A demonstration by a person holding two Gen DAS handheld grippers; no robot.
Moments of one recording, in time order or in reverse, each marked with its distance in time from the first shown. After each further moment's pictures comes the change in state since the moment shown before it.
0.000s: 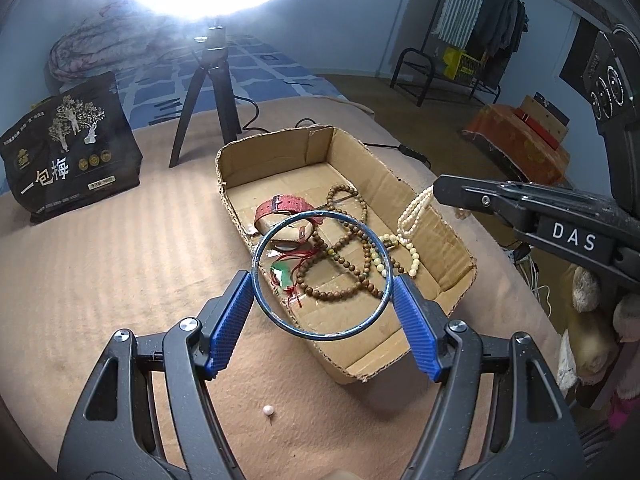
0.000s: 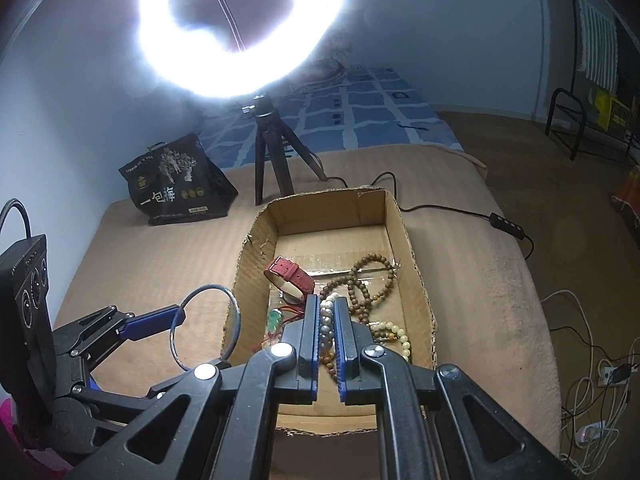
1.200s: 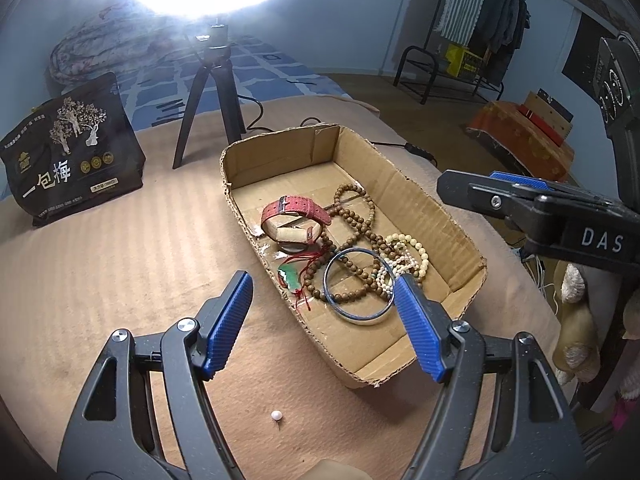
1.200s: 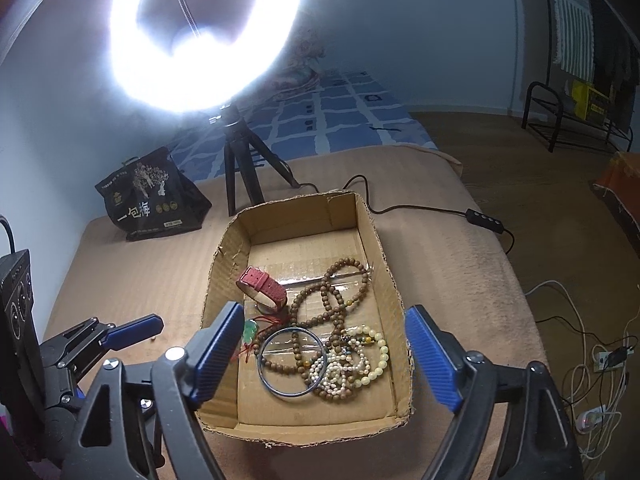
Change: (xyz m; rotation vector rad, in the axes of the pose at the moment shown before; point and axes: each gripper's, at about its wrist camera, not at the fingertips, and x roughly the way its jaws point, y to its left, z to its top) left arm 0.006 0.002 0.001 0.014 0.002 0.019; right arm 0.001 -0.013 -0.002 0.062 -0.034 -0.069
